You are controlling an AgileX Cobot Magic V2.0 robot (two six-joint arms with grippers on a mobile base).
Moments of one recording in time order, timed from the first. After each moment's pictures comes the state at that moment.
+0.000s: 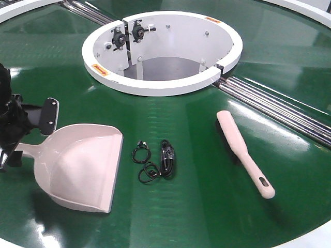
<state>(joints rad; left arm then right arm) -0.10 1.72 -1.27 0.24 1.05 1.26 0.01 -0.01 0.03 -0.06 0.02 0.06</state>
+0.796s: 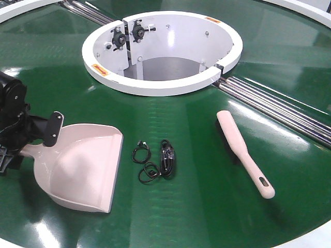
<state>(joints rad) -0.10 1.84 -1.27 0.37 0.98 1.28 0.01 -0.01 0.03 -0.06 0.02 0.06</state>
